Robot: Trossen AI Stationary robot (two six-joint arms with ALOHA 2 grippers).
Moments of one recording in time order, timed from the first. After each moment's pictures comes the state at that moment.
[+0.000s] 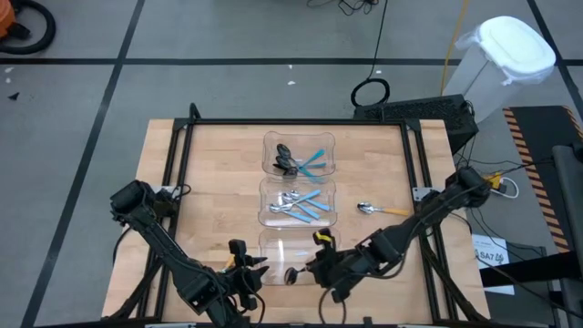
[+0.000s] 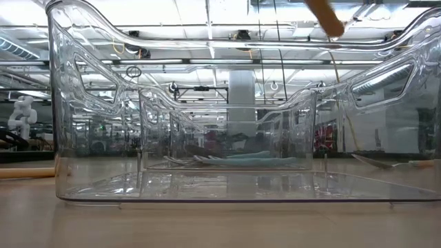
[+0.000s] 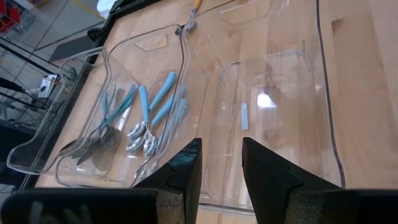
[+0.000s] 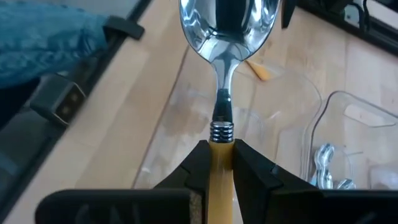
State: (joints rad) left arm -0.82 1.87 1.53 -0.92 -0.92 -0.66; right arm 0.58 1.70 1.42 -0.55 0.34 0.05
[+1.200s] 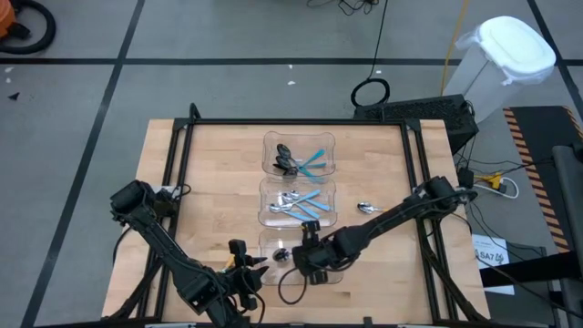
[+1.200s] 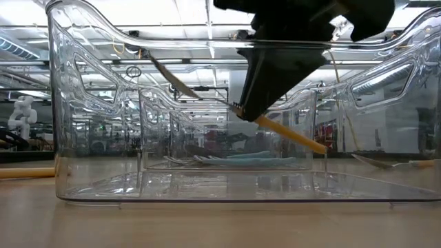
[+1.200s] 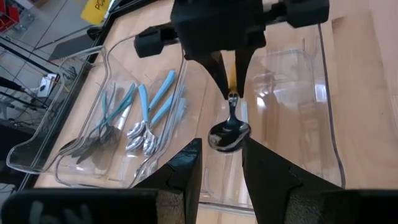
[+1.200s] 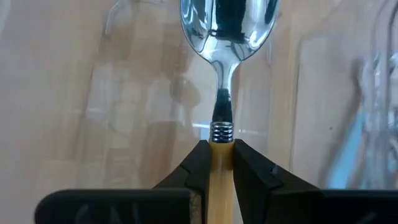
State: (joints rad) left arm -0.82 1.87 1.53 -0.92 -0.91 -0.66; right arm 0.43 1.96 1.42 -0.59 0.25 0.20
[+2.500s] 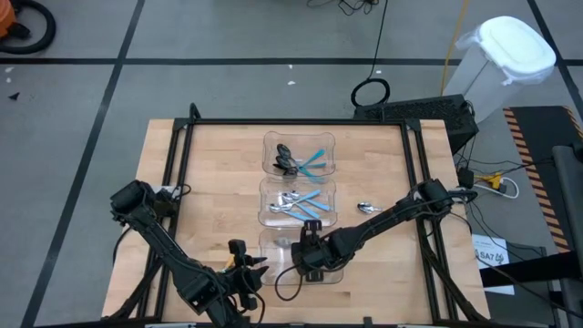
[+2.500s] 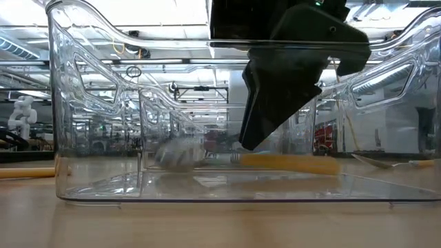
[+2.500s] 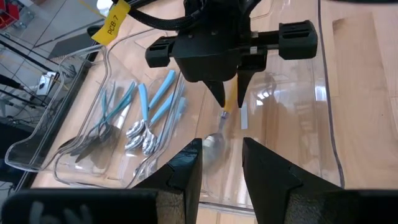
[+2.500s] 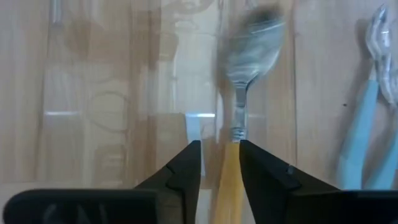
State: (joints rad) left arm -0.82 1.87 1.53 -0.92 -0.91 -0.68; right arm 0.42 2.01 1.42 -0.59 0.28 0.33
